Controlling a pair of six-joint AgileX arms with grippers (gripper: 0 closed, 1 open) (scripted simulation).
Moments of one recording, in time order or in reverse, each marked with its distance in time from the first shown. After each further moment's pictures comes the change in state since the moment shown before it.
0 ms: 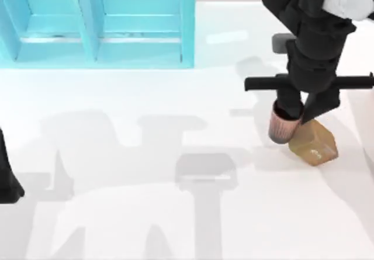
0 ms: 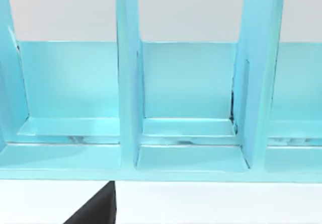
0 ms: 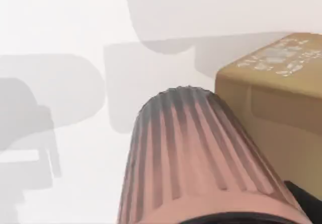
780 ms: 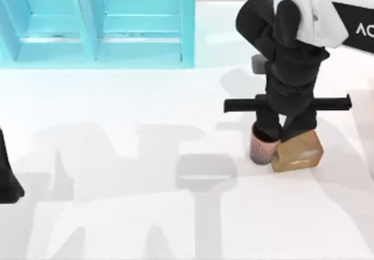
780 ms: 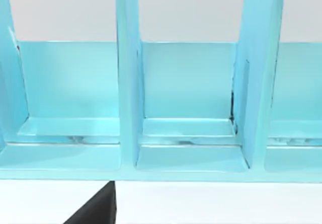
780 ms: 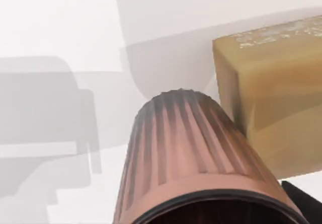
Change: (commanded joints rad) left arm 0.000 0.000 0.000 0.000 0.000 0.000; right arm 0.085 0.003 -0.086 0.098 -0.003 0.080
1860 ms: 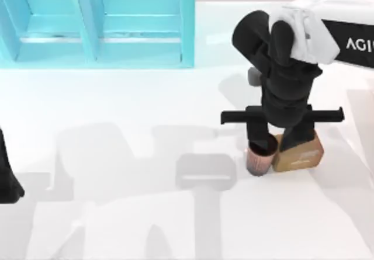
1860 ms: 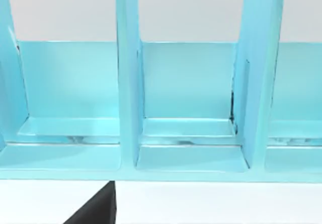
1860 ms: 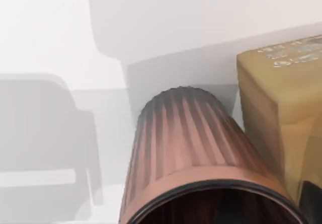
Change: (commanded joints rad) left arm 0.000 0.000 0.000 0.000 0.000 0.000; right arm 0.007 0.025 -0.073 0.100 0.002 0.005
